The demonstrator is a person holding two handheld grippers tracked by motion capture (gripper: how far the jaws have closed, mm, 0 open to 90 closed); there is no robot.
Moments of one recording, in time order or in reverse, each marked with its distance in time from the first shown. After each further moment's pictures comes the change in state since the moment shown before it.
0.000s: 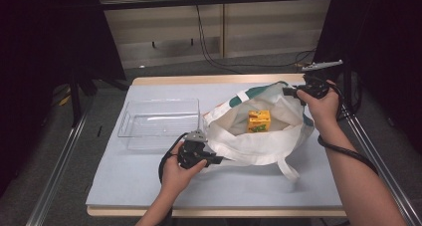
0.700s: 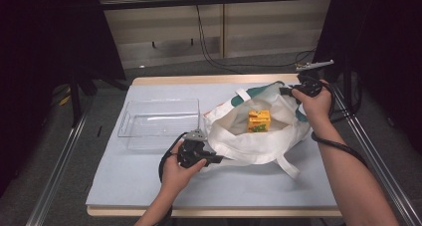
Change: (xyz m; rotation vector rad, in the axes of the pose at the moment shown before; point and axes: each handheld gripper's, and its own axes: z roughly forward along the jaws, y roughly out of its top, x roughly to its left) left arm 0.003 0.000 0.001 -0.006 -0.013 -0.002; right arm -0.011 -0.002 0.028 0.027 -0.019 0.008
